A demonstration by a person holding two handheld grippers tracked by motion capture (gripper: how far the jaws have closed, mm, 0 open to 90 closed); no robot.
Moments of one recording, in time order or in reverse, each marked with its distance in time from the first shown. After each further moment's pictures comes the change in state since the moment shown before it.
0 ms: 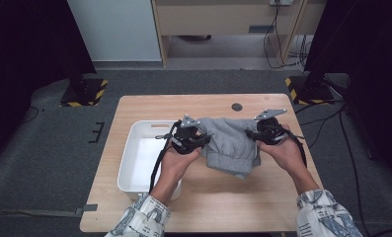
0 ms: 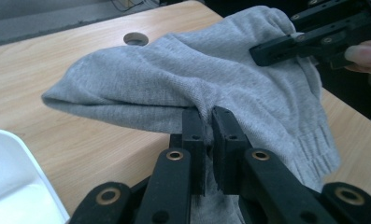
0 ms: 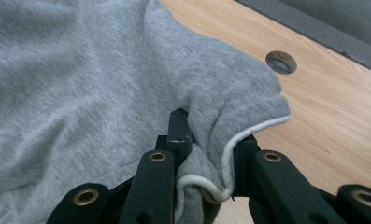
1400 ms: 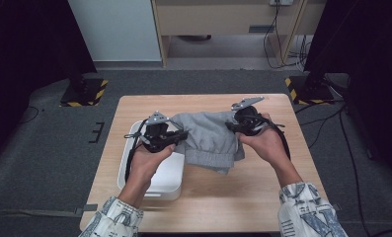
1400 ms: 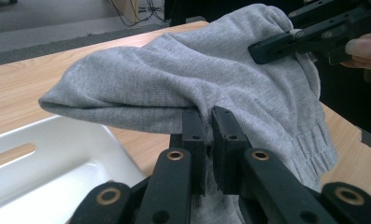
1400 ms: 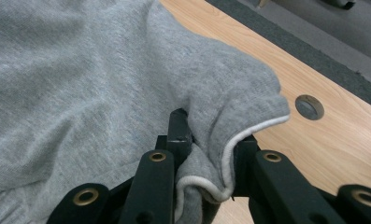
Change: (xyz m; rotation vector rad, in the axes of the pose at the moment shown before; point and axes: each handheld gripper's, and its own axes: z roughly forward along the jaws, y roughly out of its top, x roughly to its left) left arm 0.040 -0.007 -0.063 -0.057 -0.007 -0.032; right arm 0.048 0.065 -0.003 0.008 0.033 -0.061
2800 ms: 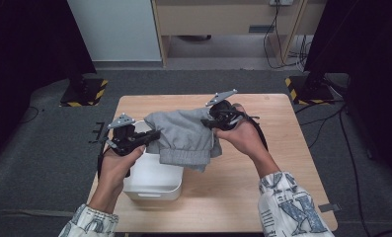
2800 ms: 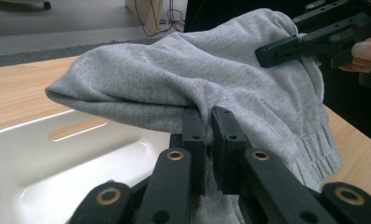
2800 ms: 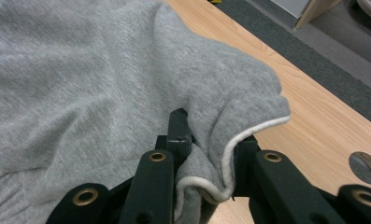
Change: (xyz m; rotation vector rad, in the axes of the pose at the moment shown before) left arm 0.046 -0.021 -0.059 -0.064 0.051 -0.069; right arm 0.038 0.046 0.027 -0.036 0.117 -0.081
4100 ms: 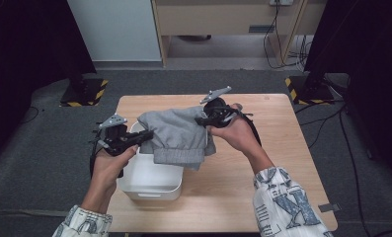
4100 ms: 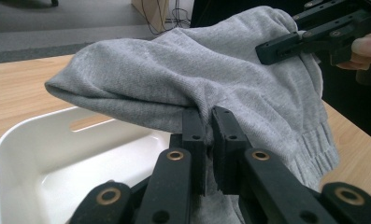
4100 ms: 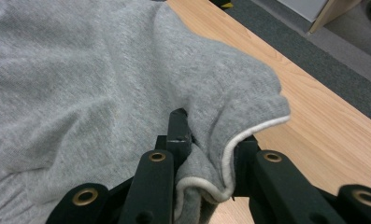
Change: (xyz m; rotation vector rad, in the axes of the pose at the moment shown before) left arm 0.012 -0.001 -0.014 0.004 0.015 -0.017; right arm 0.003 0.012 0.012 -0.012 0.049 0.011
